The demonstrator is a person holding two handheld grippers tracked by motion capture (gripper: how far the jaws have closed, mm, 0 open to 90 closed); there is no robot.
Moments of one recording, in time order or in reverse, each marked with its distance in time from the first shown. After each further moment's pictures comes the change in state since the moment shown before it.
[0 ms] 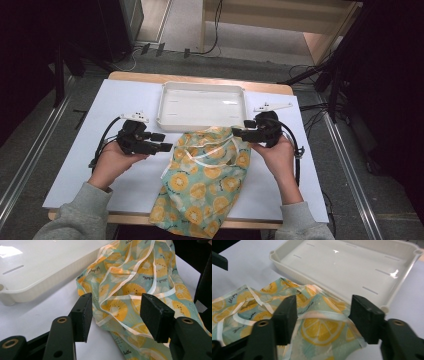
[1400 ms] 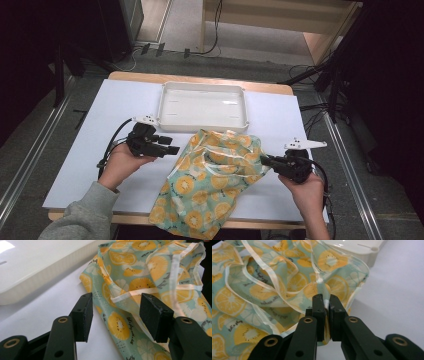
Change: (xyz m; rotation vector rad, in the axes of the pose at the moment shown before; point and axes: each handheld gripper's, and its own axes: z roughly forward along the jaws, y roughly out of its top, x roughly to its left) left arm -0.005 -0.001 0.026 0.036 -0.015 0.009; right arm -0.010 -0.100 -0.066 -0.010 0.014 0.042
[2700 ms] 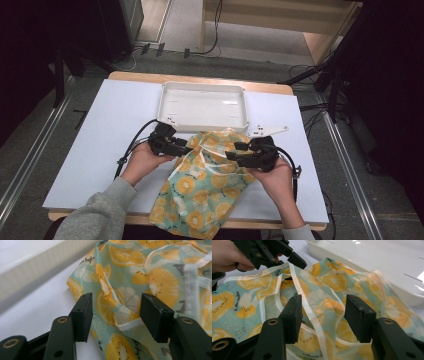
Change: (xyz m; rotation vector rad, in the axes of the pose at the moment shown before) left arm 0.004 0.010 0.059 0.069 -0.011 -0.028; right arm 0.056 0.054 0.052 0.016 0.098 -0.125
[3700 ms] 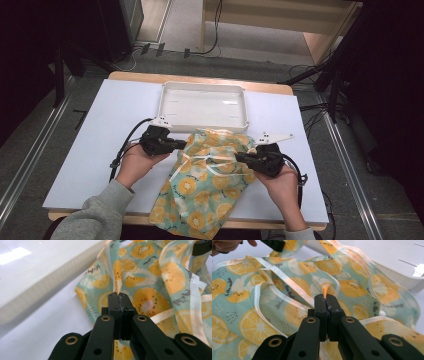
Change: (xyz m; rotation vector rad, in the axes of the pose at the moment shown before) left arm -0.020 -0.002 -0.038 -0.080 0.103 0.098; right arm -0.004 -0.021 -0.010 0.016 -0.022 0.016
